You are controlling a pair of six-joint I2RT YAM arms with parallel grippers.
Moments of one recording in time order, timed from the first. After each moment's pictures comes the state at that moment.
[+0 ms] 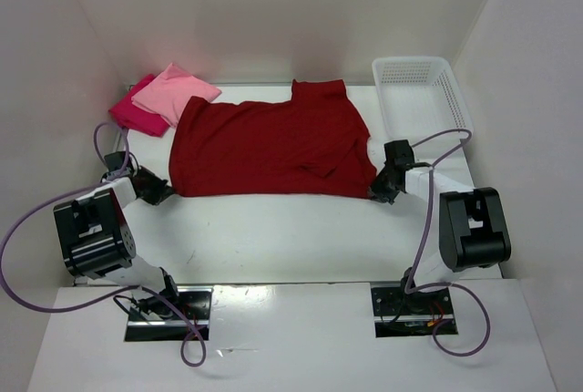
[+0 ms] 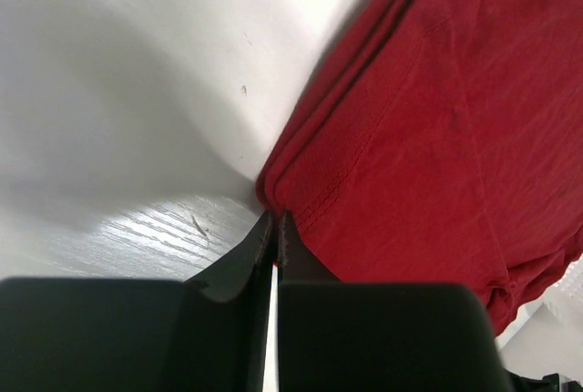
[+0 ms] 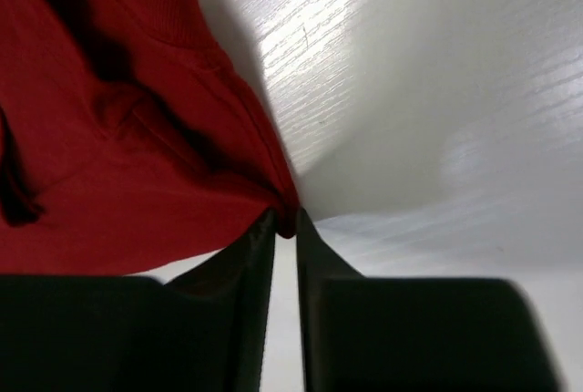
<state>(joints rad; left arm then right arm) 0.42 1.56 0.73 -0.17 0.33 -0.69 0.11 1.53 0.76 -0.35 -0.01 0.80</state>
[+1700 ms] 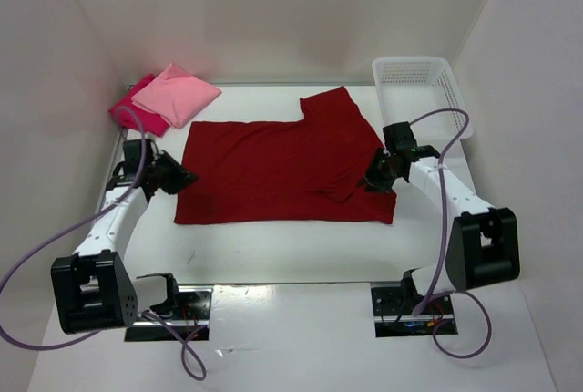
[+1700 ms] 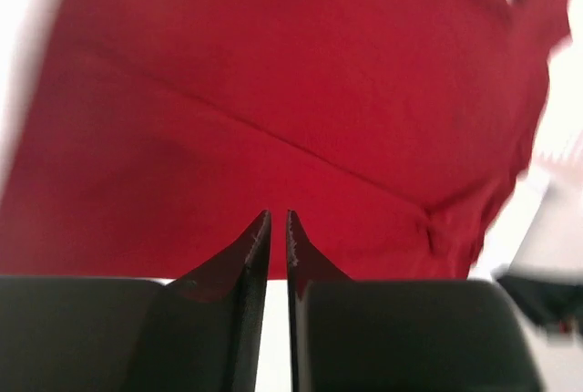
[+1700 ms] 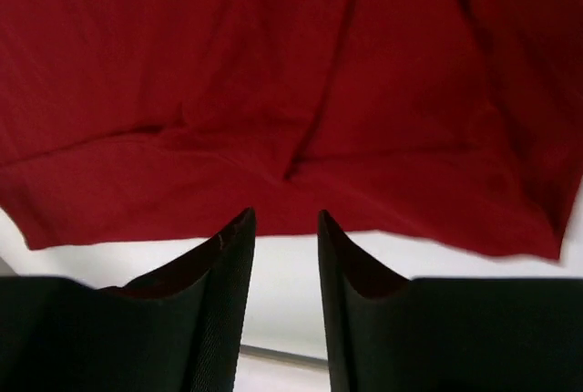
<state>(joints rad) 0.18 1.20 0.77 -0.41 0.33 -0.71 0.17 1.39 0.97 -0.67 -0.15 0.72</state>
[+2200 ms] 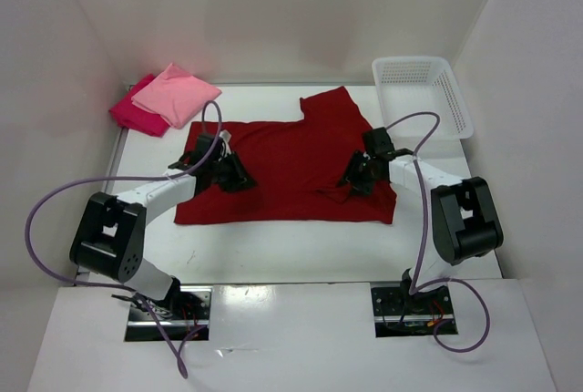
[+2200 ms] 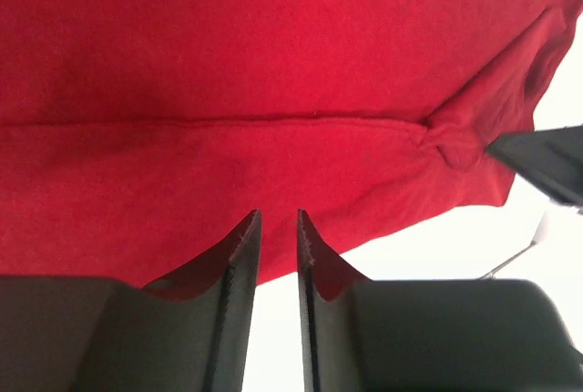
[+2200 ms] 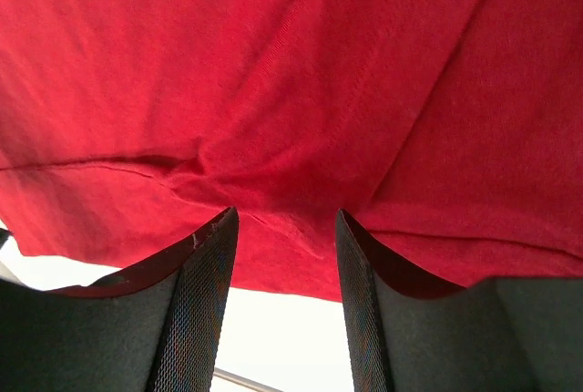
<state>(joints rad) -0.30 1.52 0.84 -0.16 0.32 -0.74 0.26 1.60 0.93 -0.40 -0.19 0.75</state>
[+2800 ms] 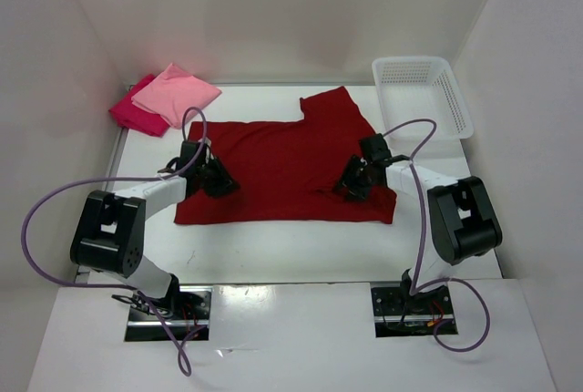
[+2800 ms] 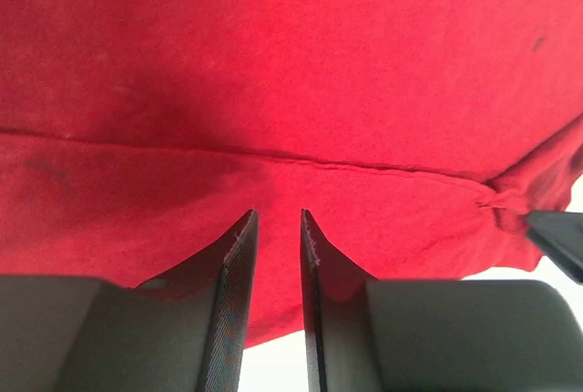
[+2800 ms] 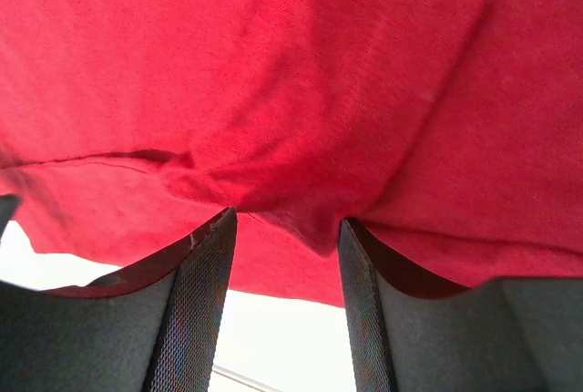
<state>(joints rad) -0.17 1.54 0.77 -0.11 0.27 -0.74 0.29 1.60 0.86 -0.34 -0.20 0.83</state>
